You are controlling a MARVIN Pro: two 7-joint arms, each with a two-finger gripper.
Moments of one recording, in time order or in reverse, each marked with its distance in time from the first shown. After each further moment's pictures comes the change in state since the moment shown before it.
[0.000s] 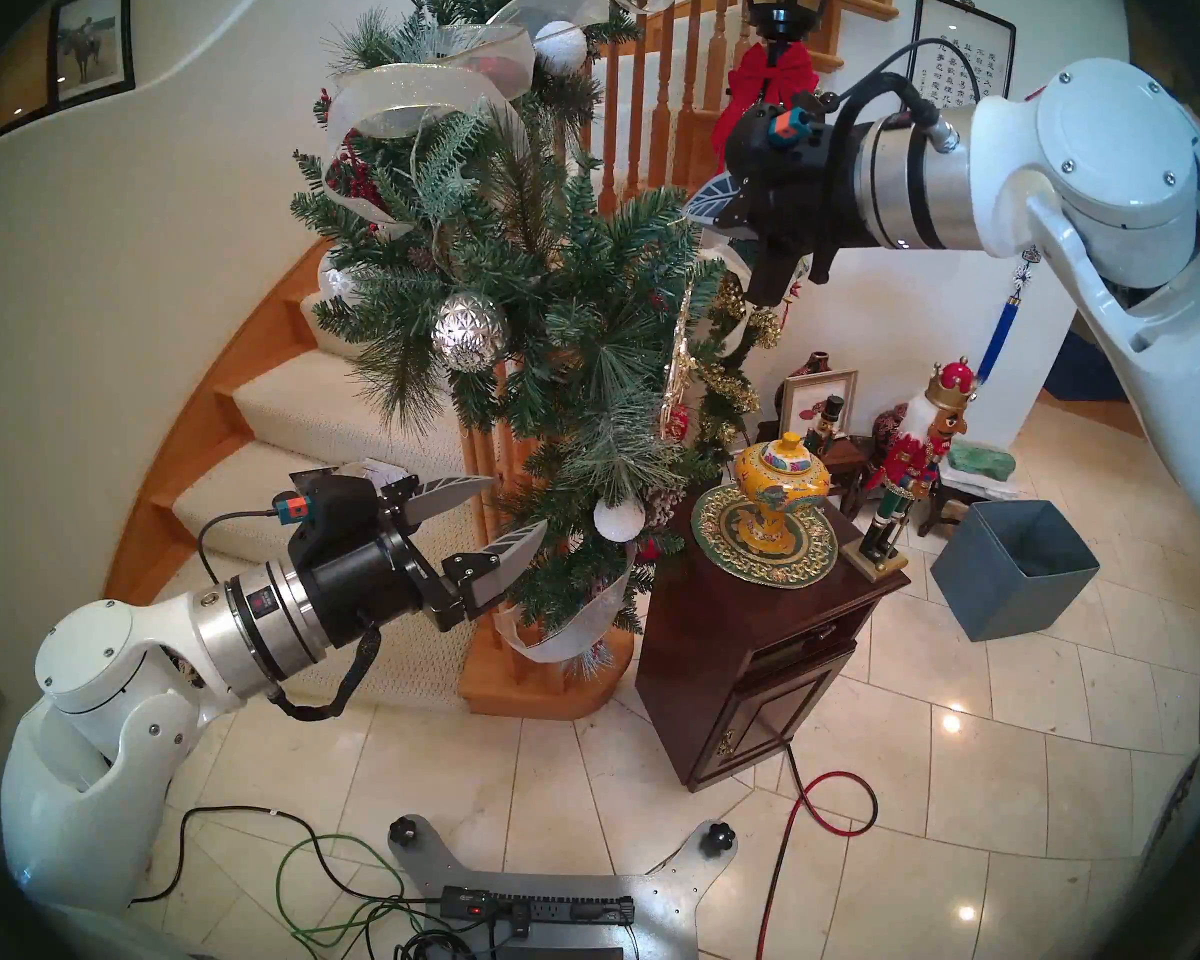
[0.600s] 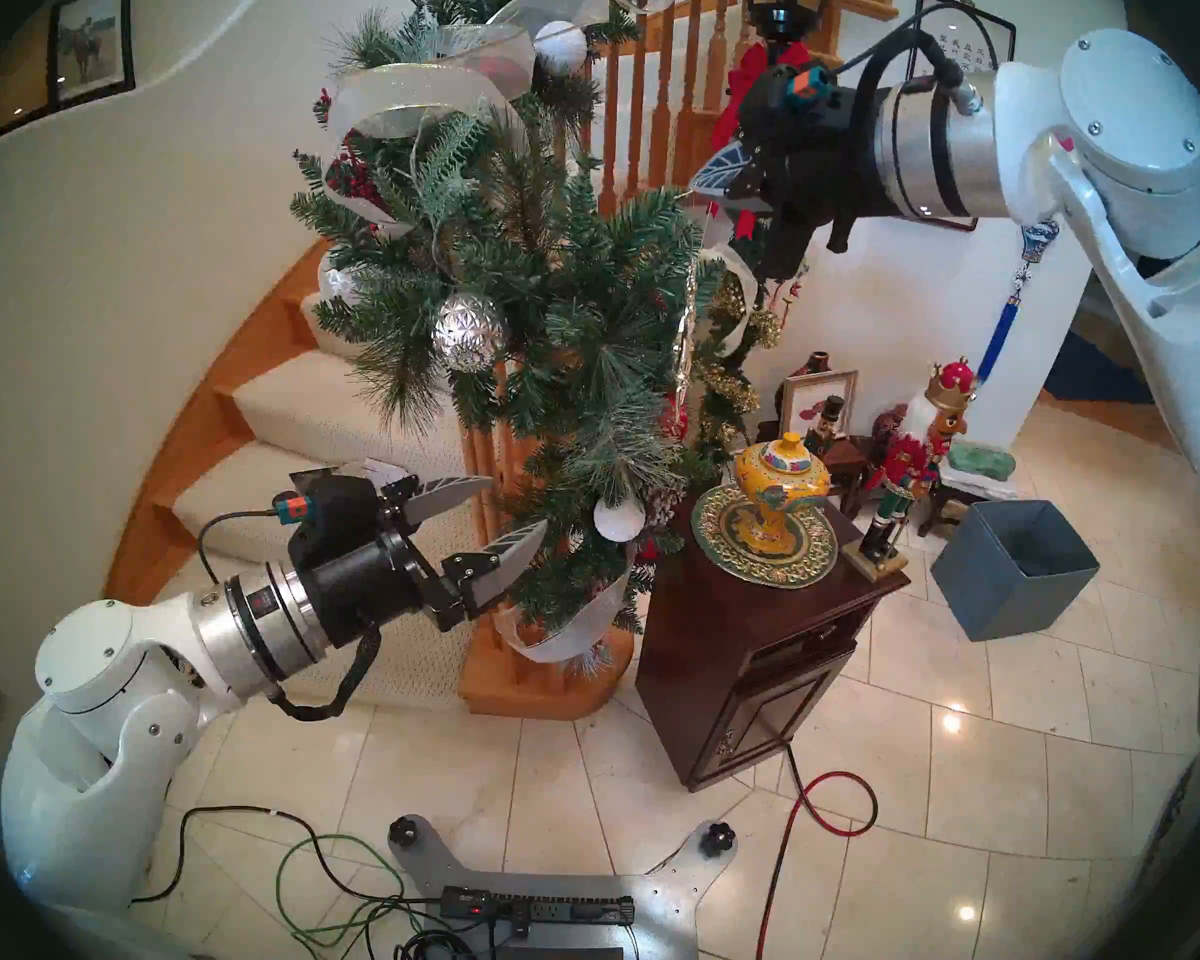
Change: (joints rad) left arm 0.000 0.000 0.000 0.000 0.000 0.000 0.000; right arm 0.038 -0.004 0.029 0.017 0.000 -0.001 0.054
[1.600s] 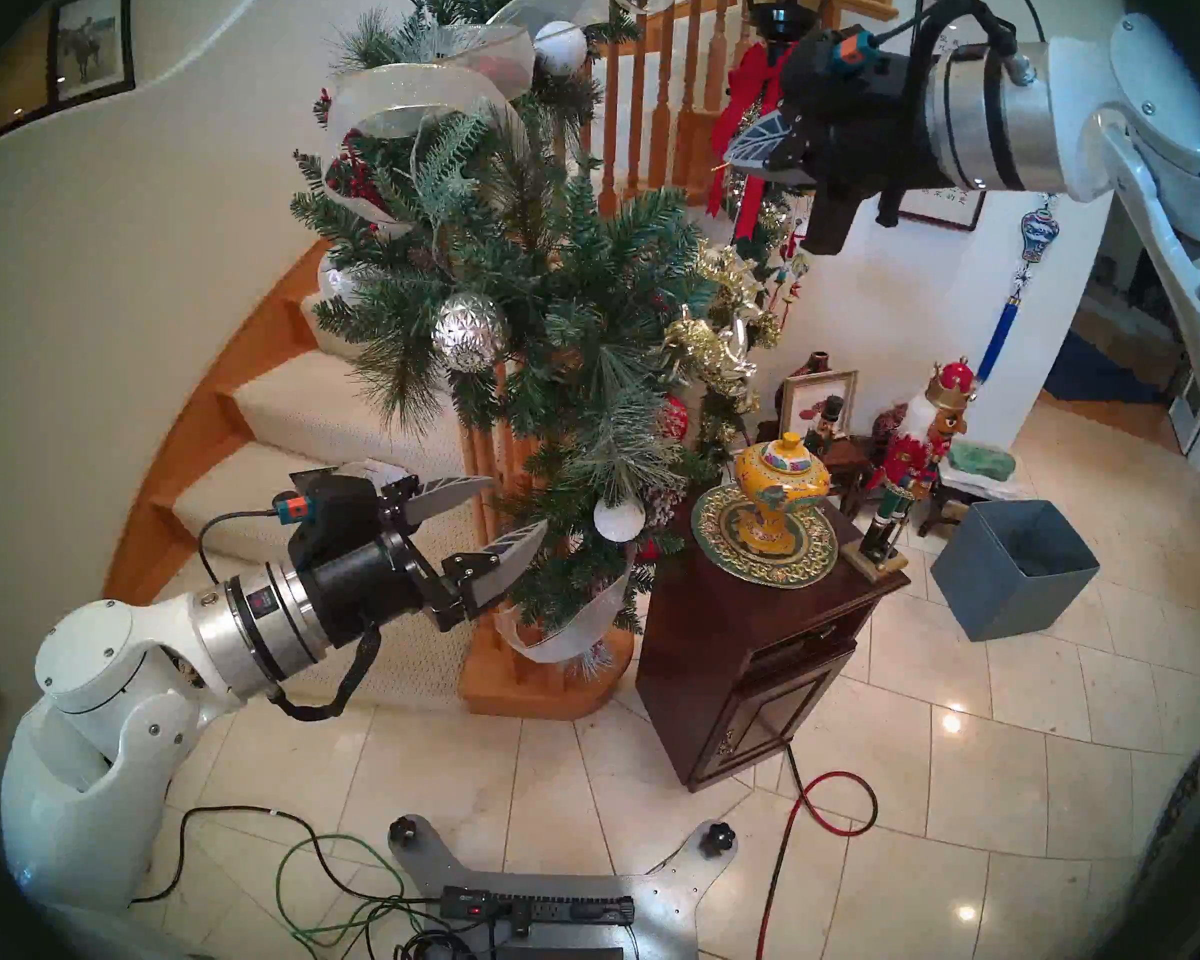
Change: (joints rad) left arm 0.000 0.000 0.000 0.000 0.000 0.000 0.000; right arm 0.011 0.078 0.078 -0.014 0.009 0.001 0.042
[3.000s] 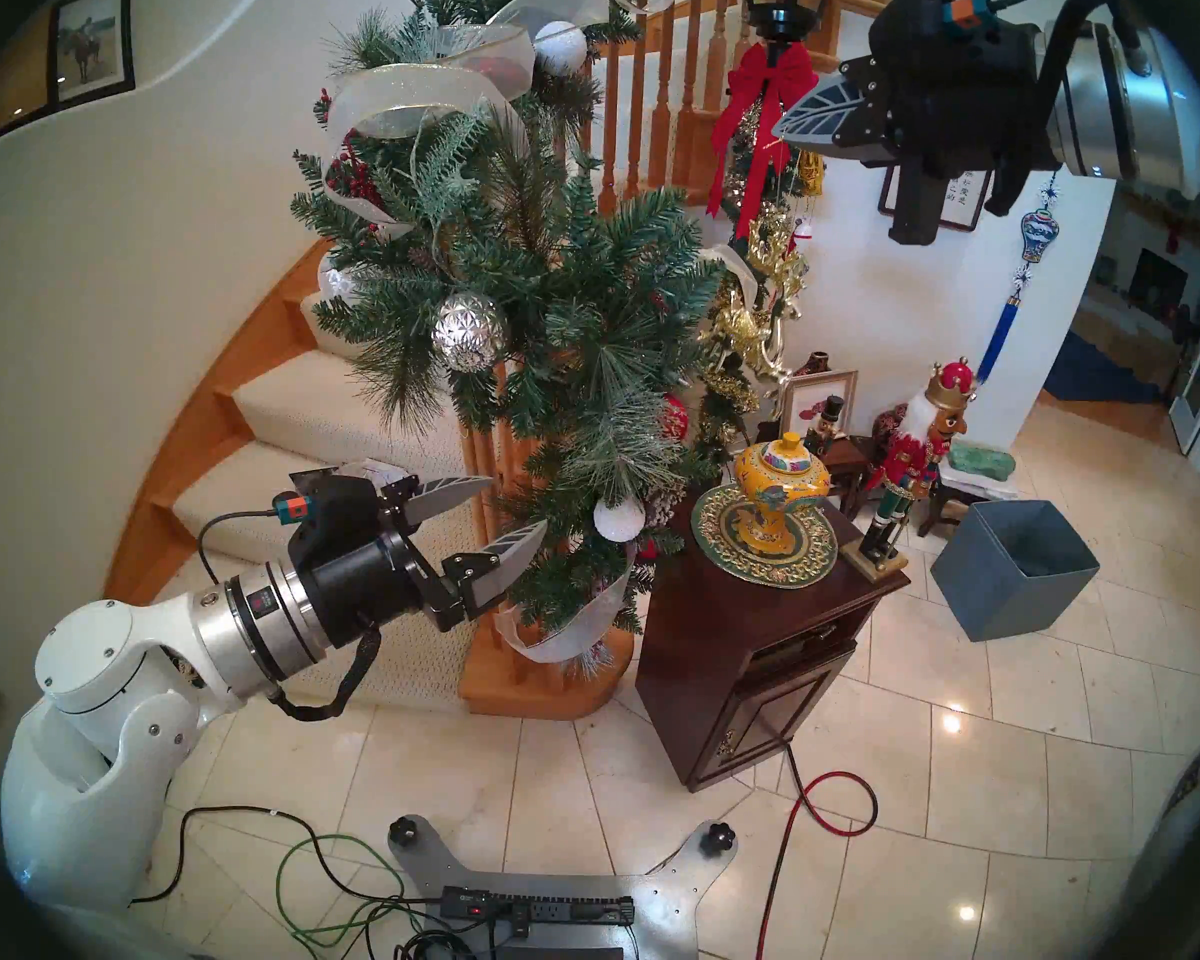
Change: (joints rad) left arm 0.000 0.000 0.000 0.000 0.000 0.000 0.000; right arm -0.248 0.134 0.376 -0.069 0.158 -0.105 0.097
